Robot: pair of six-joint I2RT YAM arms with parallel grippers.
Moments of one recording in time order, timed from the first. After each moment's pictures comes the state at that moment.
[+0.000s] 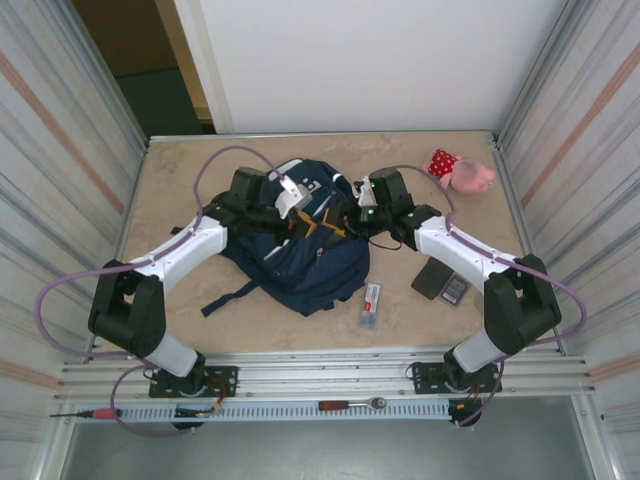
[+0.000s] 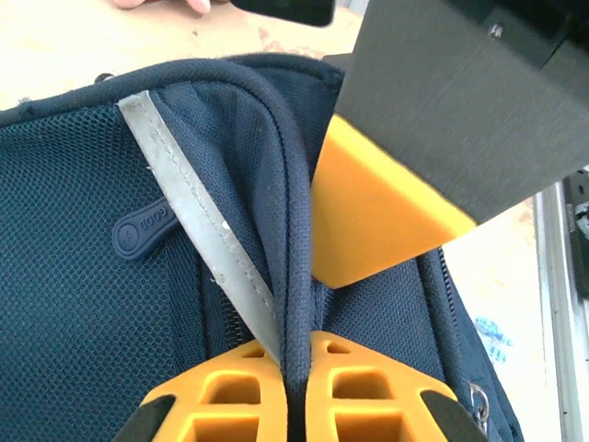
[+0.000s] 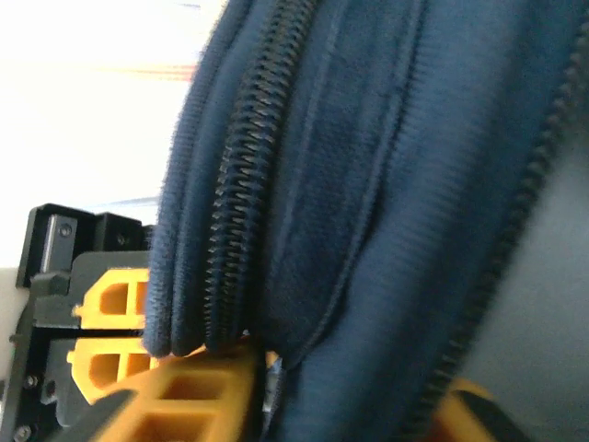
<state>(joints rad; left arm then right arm) -0.45 1.54 1.10 -0.30 0.72 0.30 0.54 1.53 1.06 -0.16 -0.58 1.07</state>
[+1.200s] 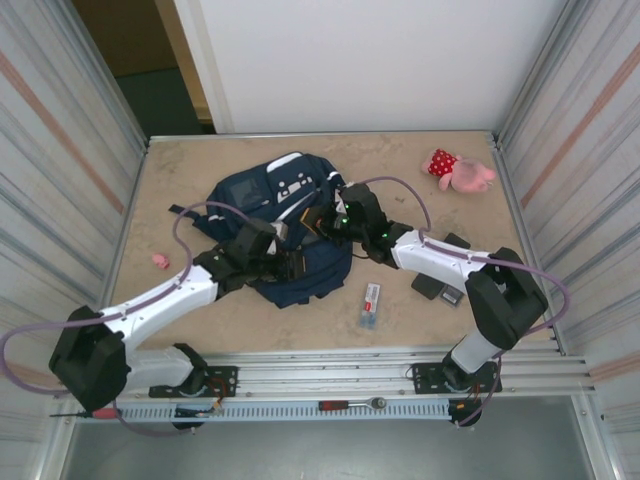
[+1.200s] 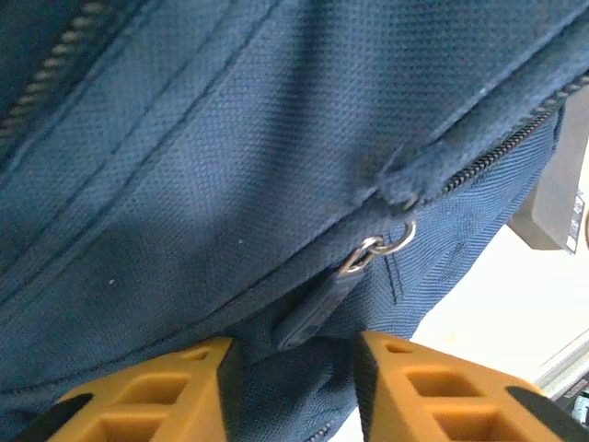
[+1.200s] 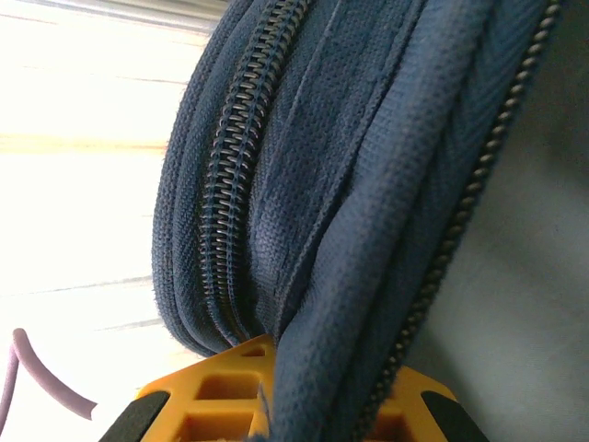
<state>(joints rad) -0.70 1.24 0.78 -0.38 0.15 -0.67 0.72 1.60 1.01 0.17 -0.28 1.28</state>
